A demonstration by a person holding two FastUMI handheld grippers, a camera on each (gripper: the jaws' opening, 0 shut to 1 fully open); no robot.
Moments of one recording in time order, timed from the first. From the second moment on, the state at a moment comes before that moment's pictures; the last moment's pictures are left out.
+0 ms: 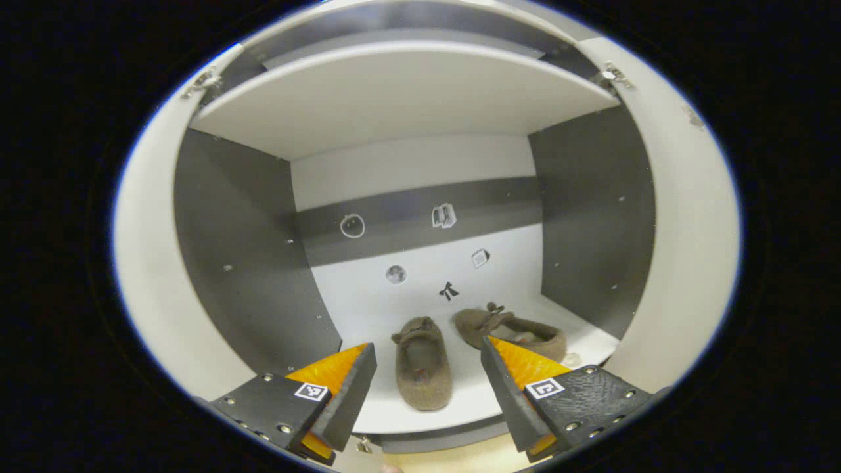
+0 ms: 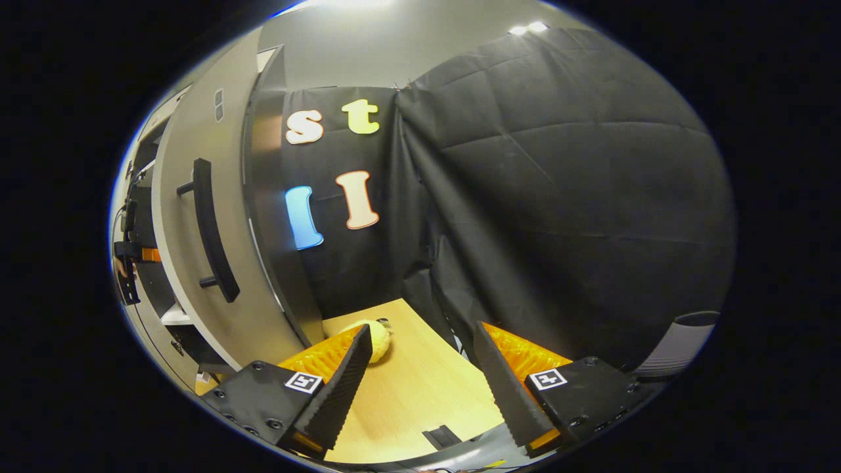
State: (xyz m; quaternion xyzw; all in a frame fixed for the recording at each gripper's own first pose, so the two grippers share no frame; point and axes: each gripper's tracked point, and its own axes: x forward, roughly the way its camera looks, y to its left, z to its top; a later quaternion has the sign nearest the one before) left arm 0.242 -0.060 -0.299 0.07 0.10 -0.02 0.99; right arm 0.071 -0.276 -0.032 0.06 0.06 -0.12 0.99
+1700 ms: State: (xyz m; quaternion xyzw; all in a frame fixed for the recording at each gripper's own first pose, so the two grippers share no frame) left arm -0.017 -0.017 -0.326 -0.07 0.04 0.05 1.00; right arm 0.116 -0.169 0.097 -0.02 0.01 0.08 1.00
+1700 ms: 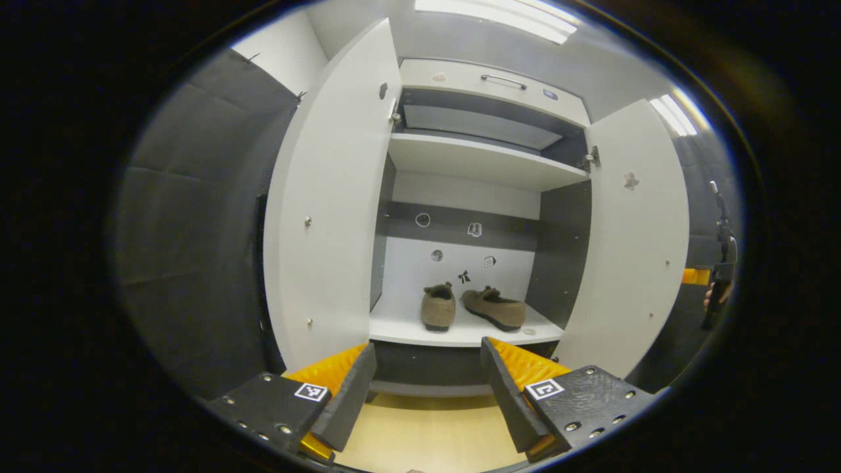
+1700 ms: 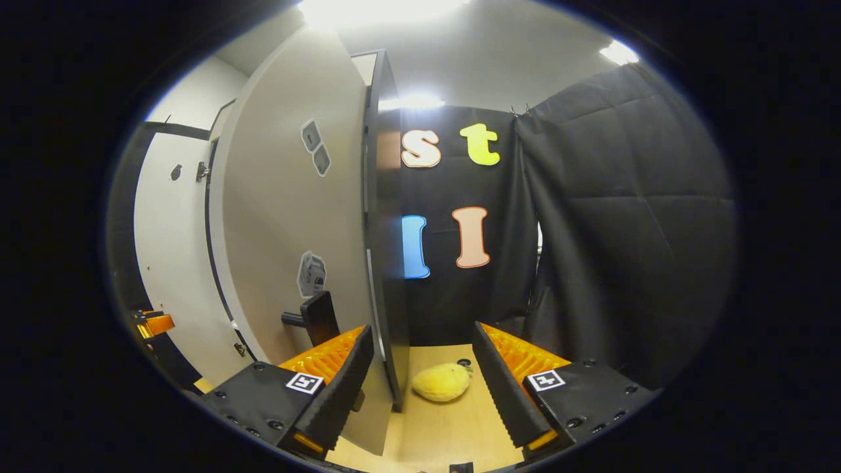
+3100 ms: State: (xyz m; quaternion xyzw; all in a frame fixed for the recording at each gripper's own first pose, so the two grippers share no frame) left arm -0.113 0.150 -0.338 -0.11 -0.01 0.11 0.99; right arm 0.105 0.021 0.061 -0.01 0.00 0.12 0.99
